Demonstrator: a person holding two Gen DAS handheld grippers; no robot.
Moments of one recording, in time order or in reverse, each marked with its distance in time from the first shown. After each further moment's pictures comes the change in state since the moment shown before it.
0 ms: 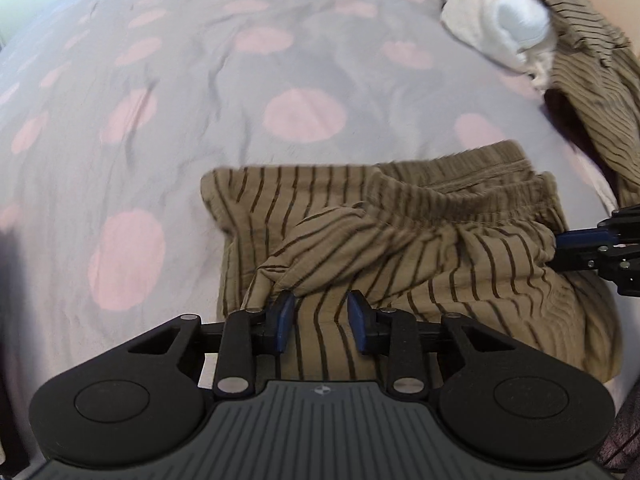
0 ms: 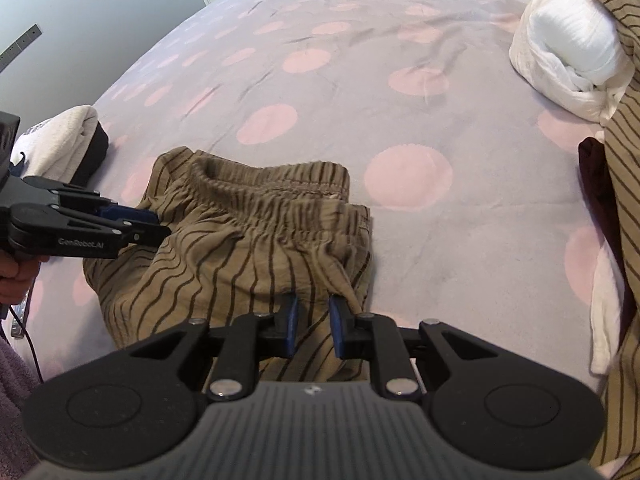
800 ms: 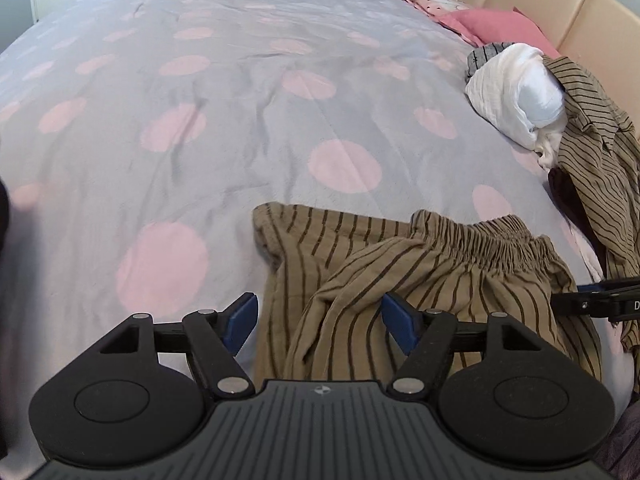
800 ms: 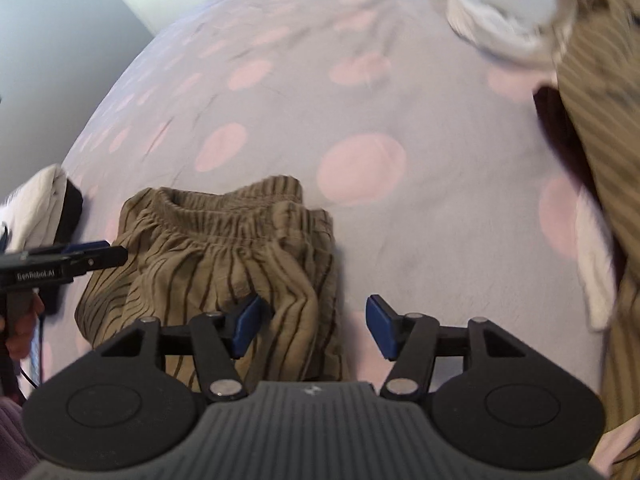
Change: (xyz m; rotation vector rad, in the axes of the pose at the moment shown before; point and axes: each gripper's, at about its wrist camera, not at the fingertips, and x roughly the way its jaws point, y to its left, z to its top) left arm -0.016 0.032 -0.001 -0.141 -0.155 -0.050; right arm 0.001 -0.032 0.003 0.259 -0.006 0.010
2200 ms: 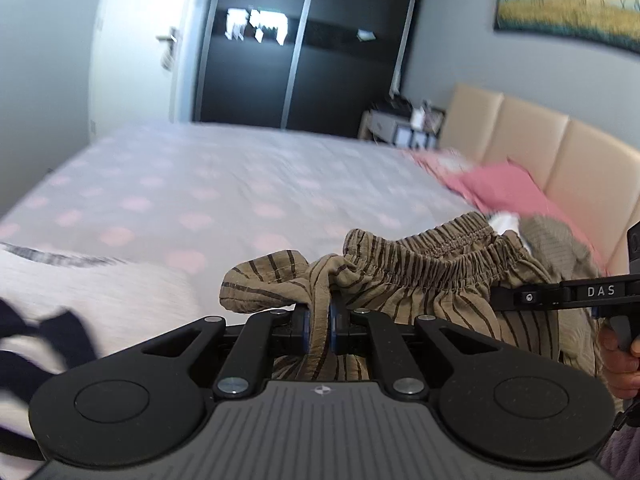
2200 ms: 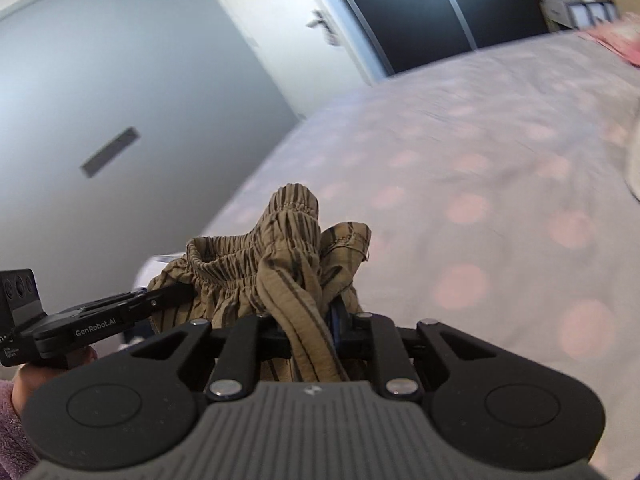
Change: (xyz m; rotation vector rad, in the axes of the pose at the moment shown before) left arm -0.227 0.059 -0.038 -0.056 -0.511 0.066; right arm -0.073 0.187 0.027 -0.240 -0.299 0.373
